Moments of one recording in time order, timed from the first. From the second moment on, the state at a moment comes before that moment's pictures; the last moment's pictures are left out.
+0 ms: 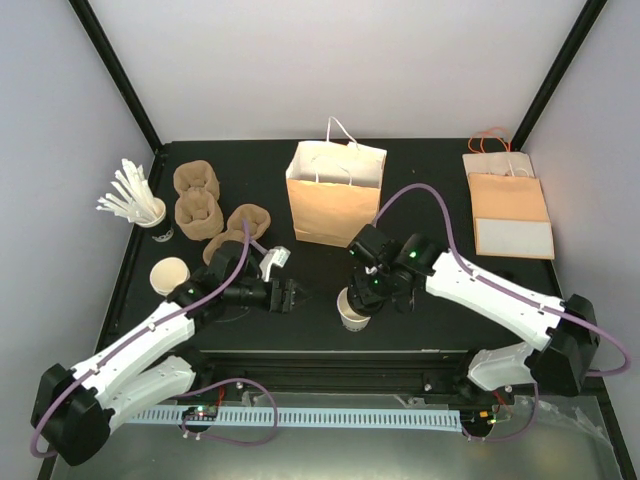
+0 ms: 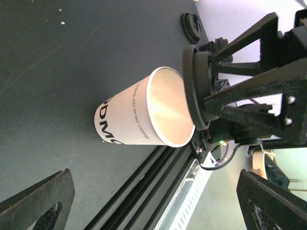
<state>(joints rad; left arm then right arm) -0.58 0.89 0.55 -0.32 0.67 -0.61 0.93 1.33 1.17 -1.08 0.02 0.60</state>
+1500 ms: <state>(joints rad) -0.68 1.13 0.40 0.12 0.76 -0.83 1.02 1.49 1.26 -1.13 0.04 0.56</state>
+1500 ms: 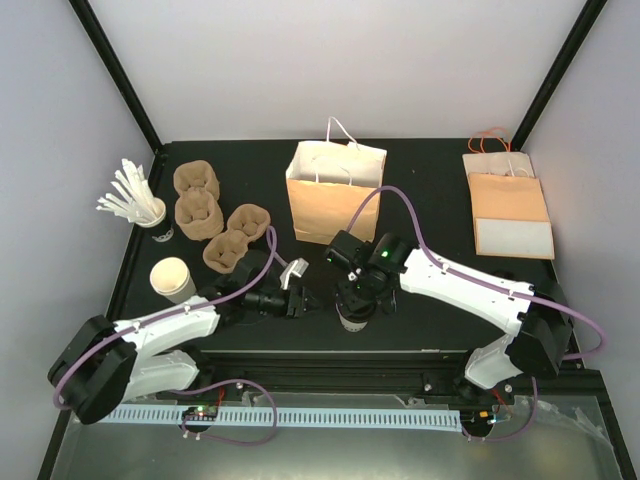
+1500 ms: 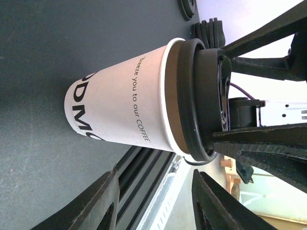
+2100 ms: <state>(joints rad) -0.68 1.17 0.40 0.16 0.76 -0.85 1.03 1.52 1.28 -1.15 0.05 0.56</state>
